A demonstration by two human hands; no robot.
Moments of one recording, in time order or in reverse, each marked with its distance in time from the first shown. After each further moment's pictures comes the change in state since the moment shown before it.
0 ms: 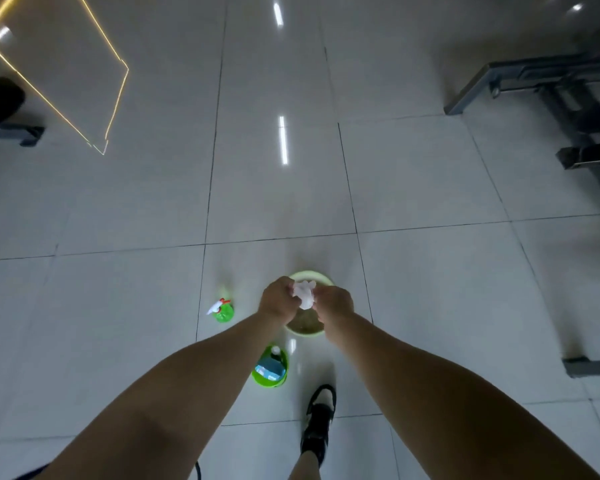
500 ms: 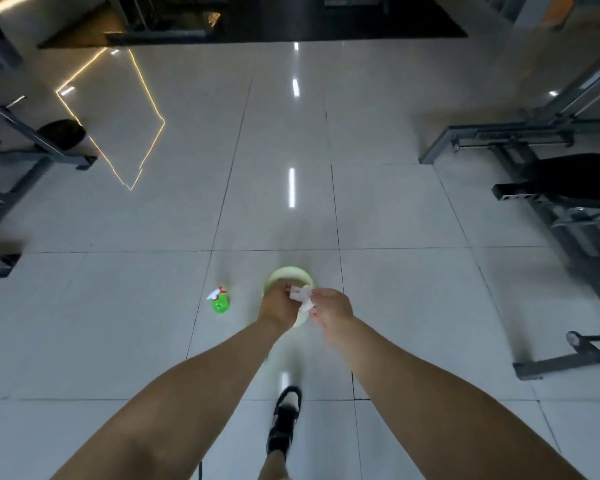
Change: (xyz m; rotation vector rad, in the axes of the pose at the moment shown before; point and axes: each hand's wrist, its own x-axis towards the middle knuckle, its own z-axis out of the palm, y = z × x) left_hand -0.292 0.050 0.076 -0.232 0.205 0.093; right_hand -0.226 0.110 -0.128 0.150 -0.050 -0.114
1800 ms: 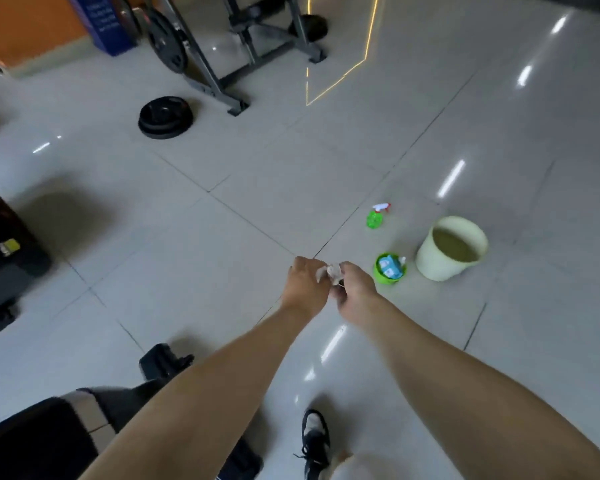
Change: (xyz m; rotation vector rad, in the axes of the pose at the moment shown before) left_hand -0.321 -0.394 -0.110 -0.195 0.465 -0.252; right_hand -0.266 0.301 0.265 -0.122 -0.447 0.172
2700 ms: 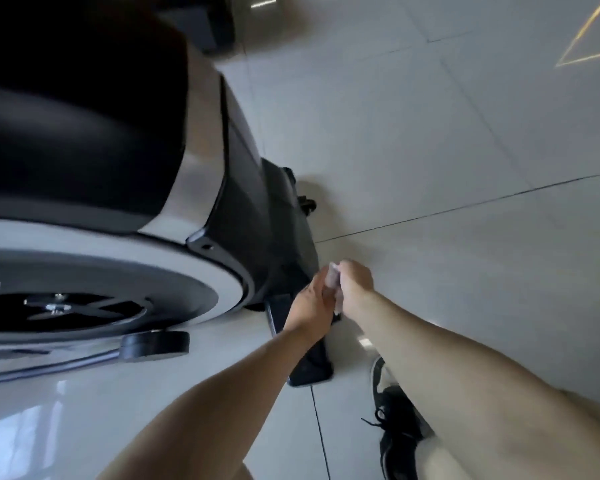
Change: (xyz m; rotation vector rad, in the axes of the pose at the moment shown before) left_hand -0.147 -0.603 0.162 -0.209 0.345 -0.473; right_hand 0.240 0.594 0.089 -0.934 -0.359 0.042
